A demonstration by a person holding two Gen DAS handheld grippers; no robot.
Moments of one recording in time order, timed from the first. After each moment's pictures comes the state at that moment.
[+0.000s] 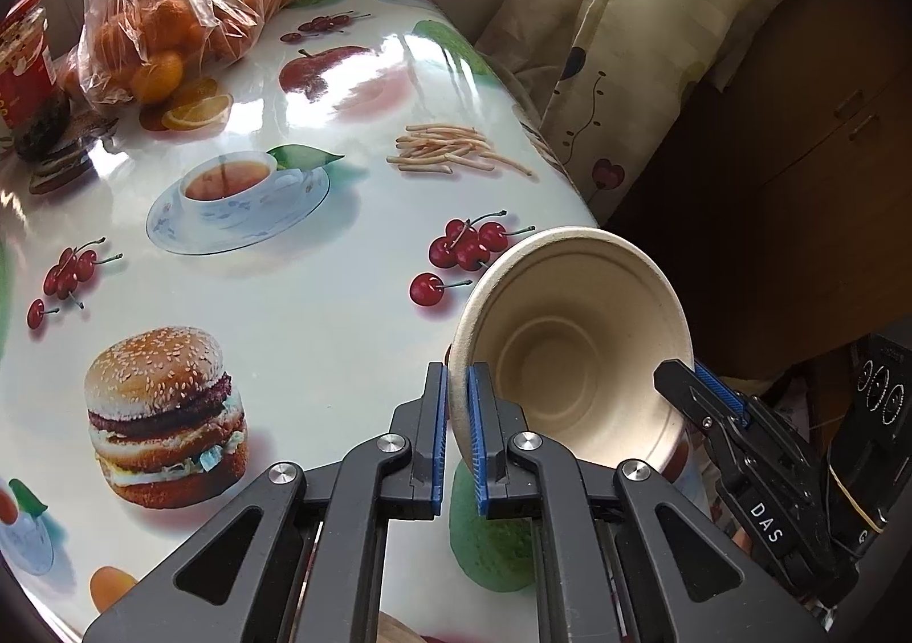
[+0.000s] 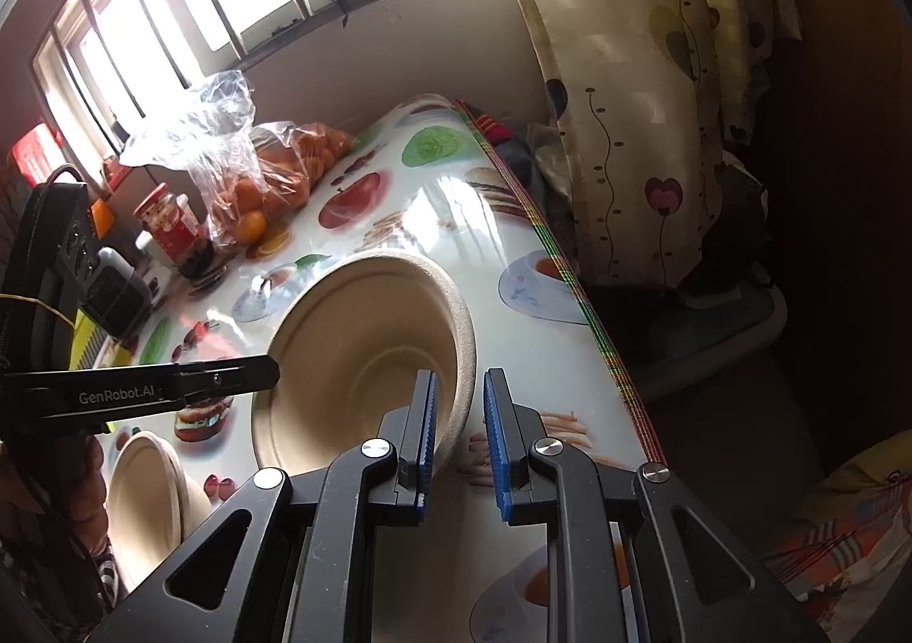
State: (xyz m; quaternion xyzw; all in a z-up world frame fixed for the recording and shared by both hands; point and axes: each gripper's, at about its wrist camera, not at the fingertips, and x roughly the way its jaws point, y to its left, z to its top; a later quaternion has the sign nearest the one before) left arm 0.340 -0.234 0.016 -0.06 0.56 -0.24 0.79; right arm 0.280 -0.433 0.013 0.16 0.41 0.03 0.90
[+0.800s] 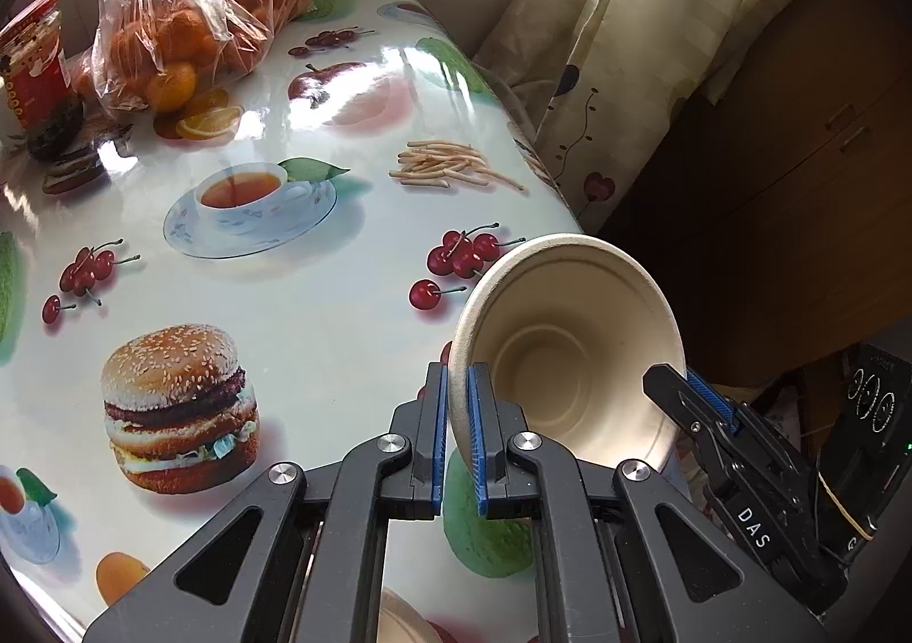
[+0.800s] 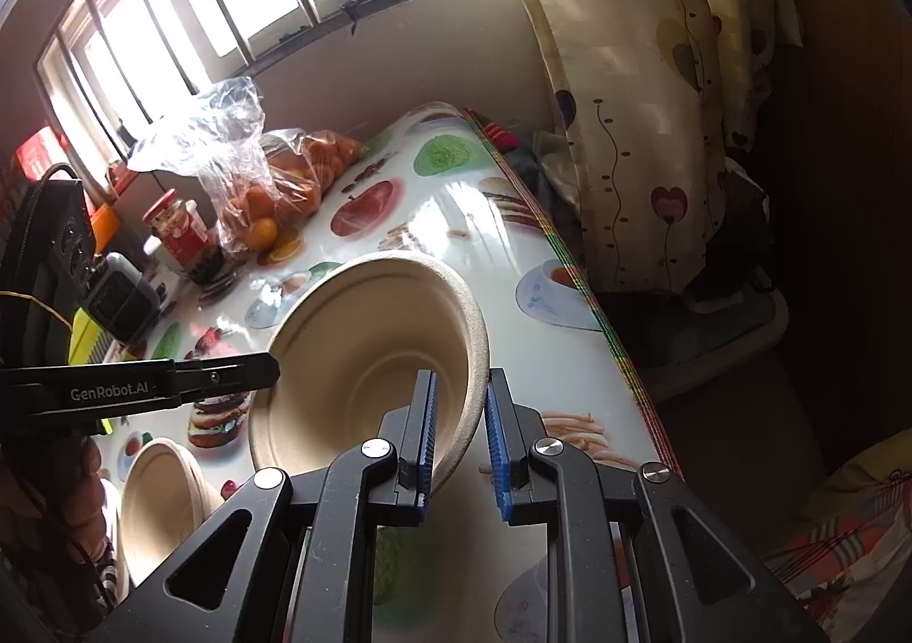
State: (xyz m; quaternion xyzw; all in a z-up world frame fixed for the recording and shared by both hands) left arm 0.332 -0.224 0.031 -0.07 0.55 -0.24 0.80; right arm 0.275 -0.427 0.025 0.16 0.40 0.03 0.90
